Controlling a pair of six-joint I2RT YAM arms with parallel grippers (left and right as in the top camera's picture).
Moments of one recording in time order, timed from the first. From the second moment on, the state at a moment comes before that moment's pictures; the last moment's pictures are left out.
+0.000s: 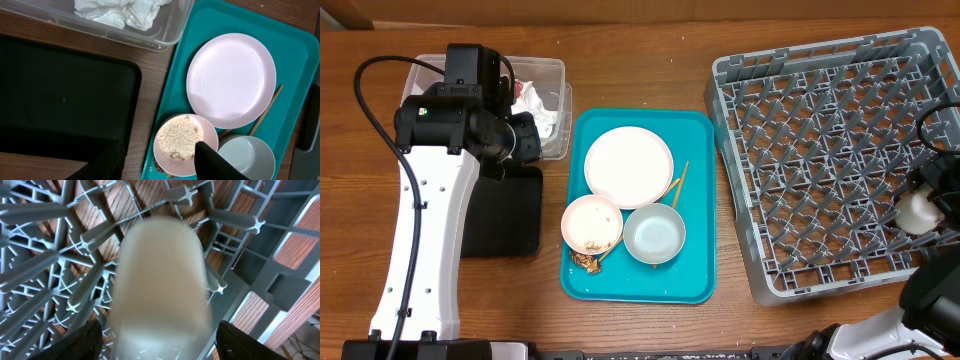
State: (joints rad) left arm -0.05 1.55 1.63 -1.31 0.05 -0.31; right arm -0.62 1.80 1.56 -1.35 0.09 0.44
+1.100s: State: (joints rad) left arm -0.05 1.55 1.63 -1.32 0.05 -0.31; right arm 0.24 1.60 1.55 -1.33 -0.39 0.12
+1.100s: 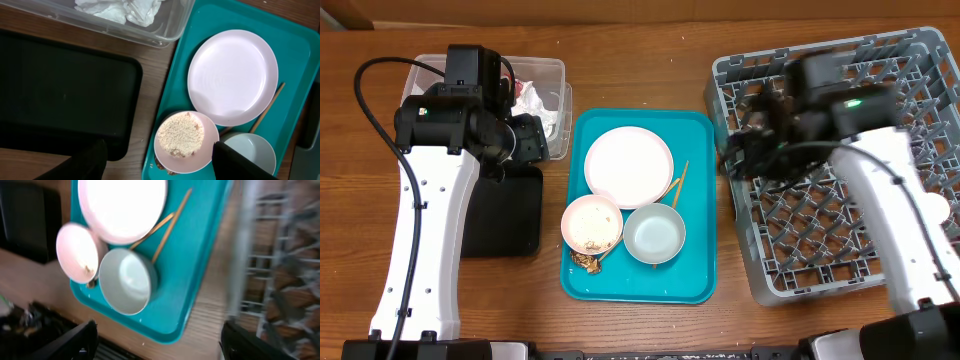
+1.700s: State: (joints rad) left arm -0.05 1.55 1.63 -1.32 0.05 -0.31; right arm 0.59 1.81 1.21 -1.02 -0.33 0.35
